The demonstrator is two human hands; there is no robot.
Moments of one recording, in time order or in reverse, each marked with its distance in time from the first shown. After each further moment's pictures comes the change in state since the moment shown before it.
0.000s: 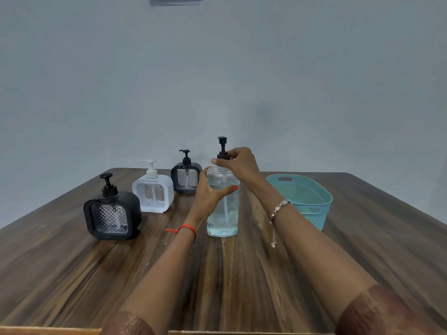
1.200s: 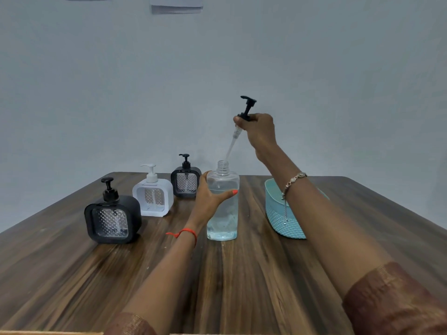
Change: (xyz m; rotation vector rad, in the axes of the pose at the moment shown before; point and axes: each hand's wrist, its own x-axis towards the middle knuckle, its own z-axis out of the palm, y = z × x) left_hand -0.002 0.001 -0.002 -0.028 -0.016 -0.020; right_hand 0.019 -0.055 -0.049 0.313 0.234 -0.106
